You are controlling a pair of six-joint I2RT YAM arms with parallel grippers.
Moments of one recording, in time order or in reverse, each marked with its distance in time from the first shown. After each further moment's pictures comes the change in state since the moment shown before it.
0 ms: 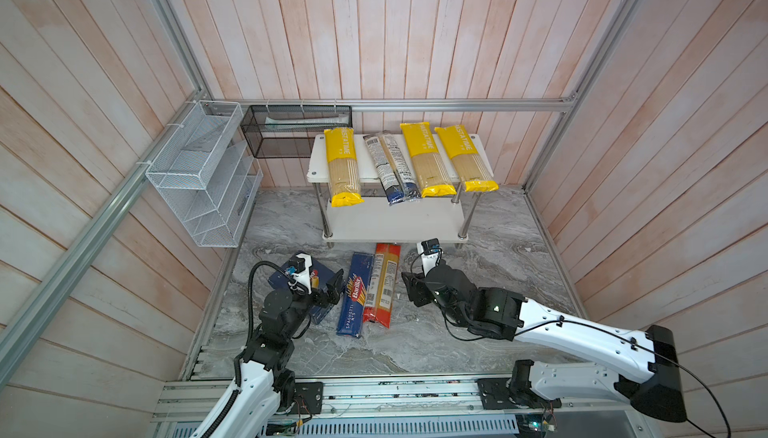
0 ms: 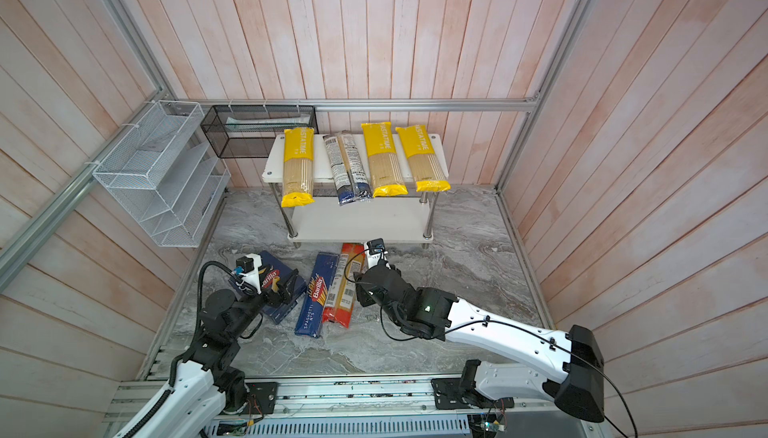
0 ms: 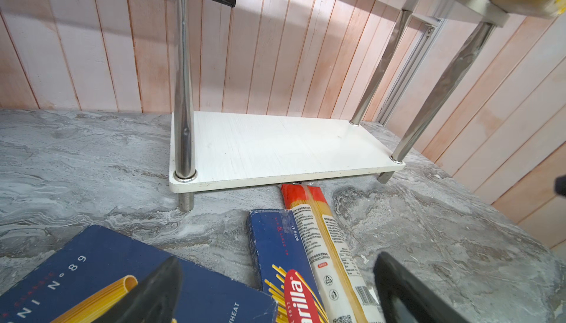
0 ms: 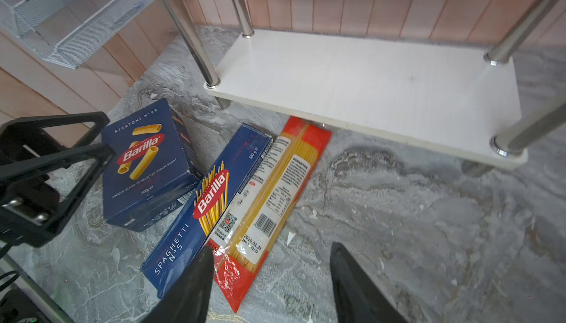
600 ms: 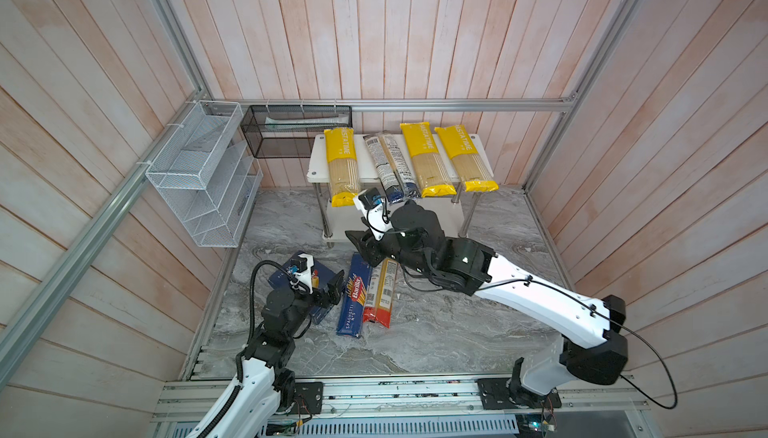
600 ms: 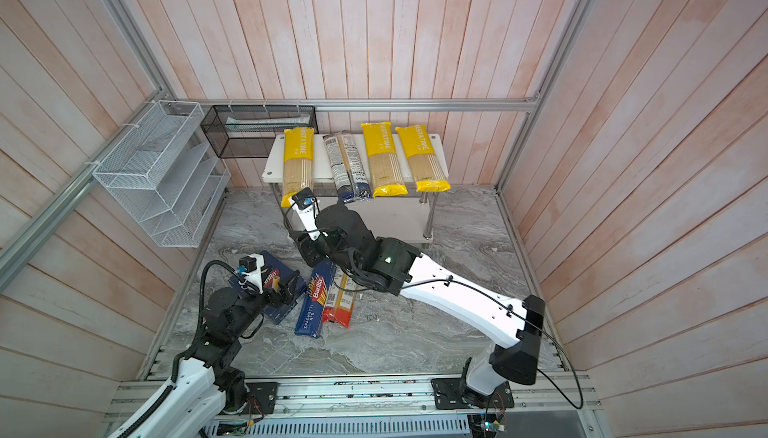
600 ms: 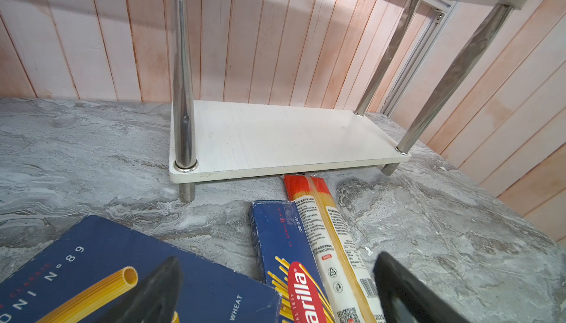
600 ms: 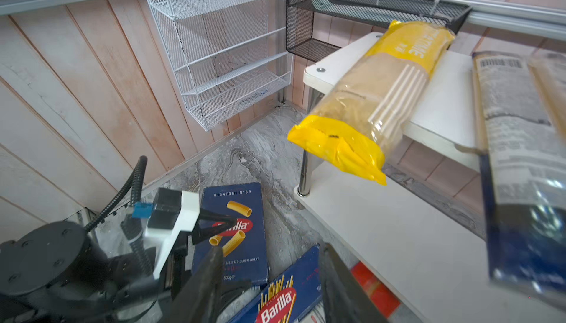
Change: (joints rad) left arm 0.000 0.036 0.000 0.000 0.004 0.012; right arm 0.008 0.335 0.681 -0.022 -0.230 -0.433
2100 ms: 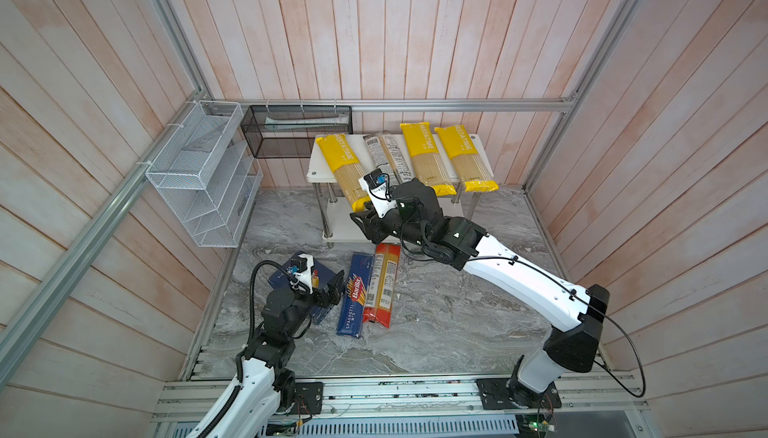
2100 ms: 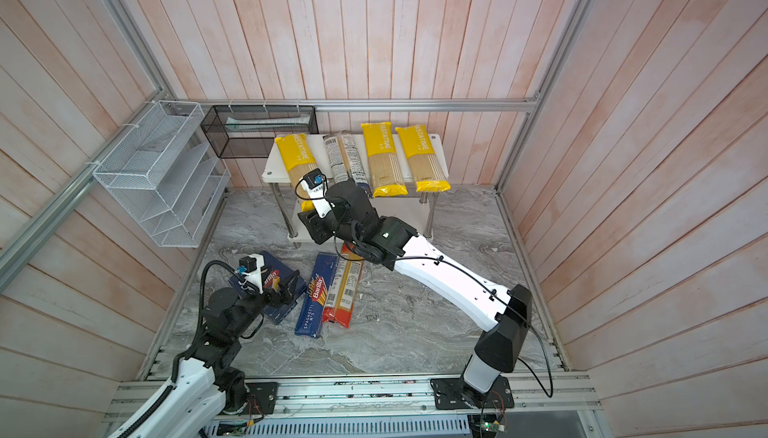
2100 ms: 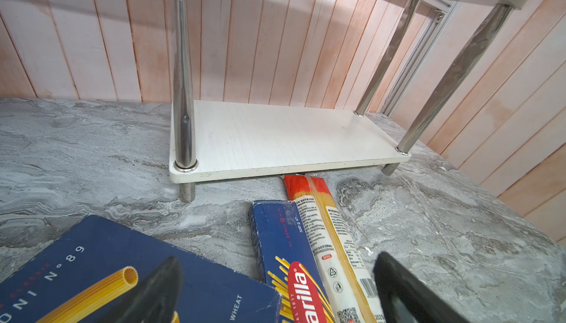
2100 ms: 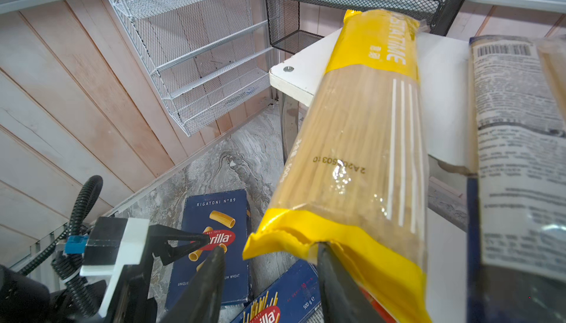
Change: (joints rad) left arm 0.000 -0.001 0.000 0.000 -0.003 0.000; right arm -0.167 0.182 0.182 -0.016 -0.197 -0.032
